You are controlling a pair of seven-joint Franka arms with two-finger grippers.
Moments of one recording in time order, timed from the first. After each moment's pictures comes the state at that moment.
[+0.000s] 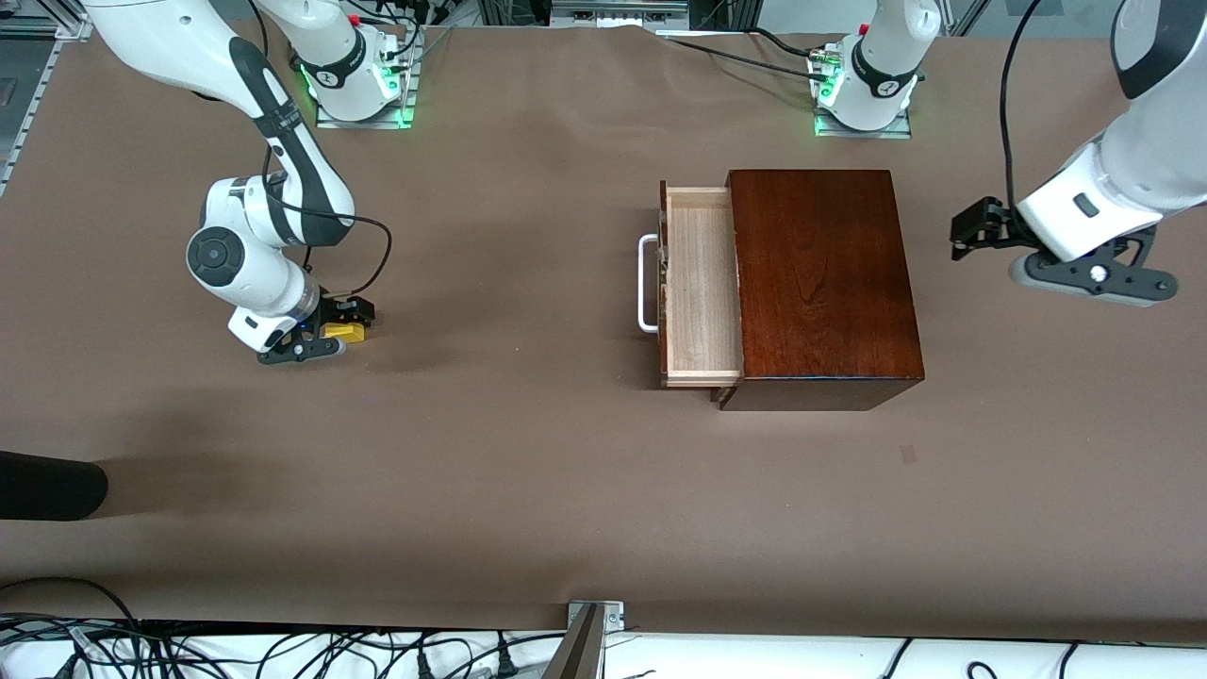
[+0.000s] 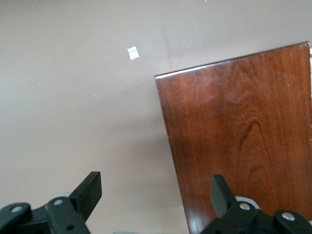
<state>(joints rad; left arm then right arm) -0.06 0.07 -0.05 -1.58 0.07 1.55 0.07 0.13 0.37 -0.01 -2.22 0.01 2.50 -0.06</state>
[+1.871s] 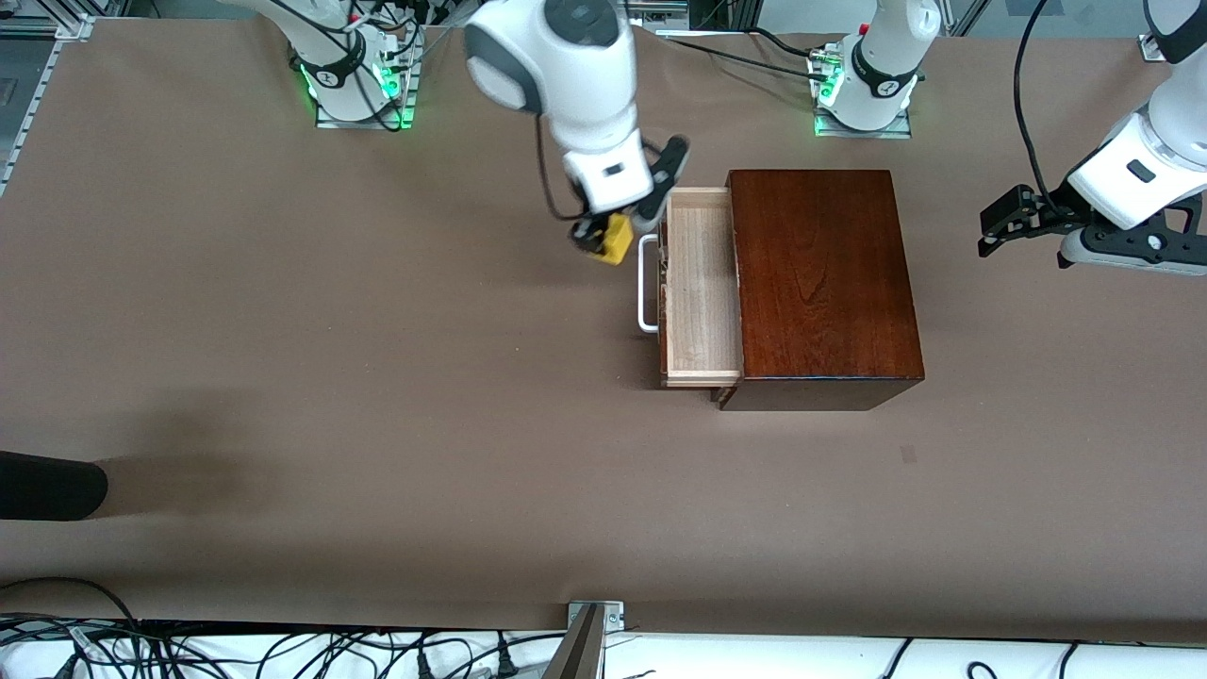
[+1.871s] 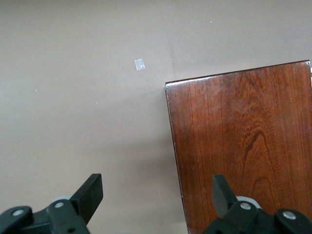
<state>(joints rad) -0.01 -0.04 -0.05 -1.73 0.02 1.68 0.07 0.64 0.47 0.34 -1.41 -0.21 1.94 -0.21</state>
